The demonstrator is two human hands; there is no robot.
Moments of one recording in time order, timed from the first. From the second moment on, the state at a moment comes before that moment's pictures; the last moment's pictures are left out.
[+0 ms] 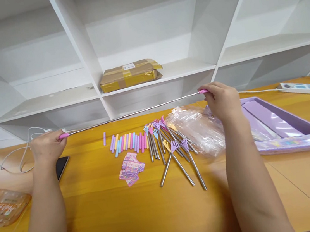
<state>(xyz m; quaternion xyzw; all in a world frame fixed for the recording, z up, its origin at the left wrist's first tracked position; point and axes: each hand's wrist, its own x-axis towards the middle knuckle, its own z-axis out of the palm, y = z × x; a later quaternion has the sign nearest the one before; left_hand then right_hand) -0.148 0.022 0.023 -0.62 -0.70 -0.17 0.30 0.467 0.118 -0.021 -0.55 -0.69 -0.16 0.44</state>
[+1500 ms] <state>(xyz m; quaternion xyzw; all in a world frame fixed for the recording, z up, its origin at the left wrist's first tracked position) -0.149 0.022 0.021 -0.61 -0.71 -0.16 0.31 0.454 0.117 -0.018 -0.59 -0.65 -0.22 0.42</state>
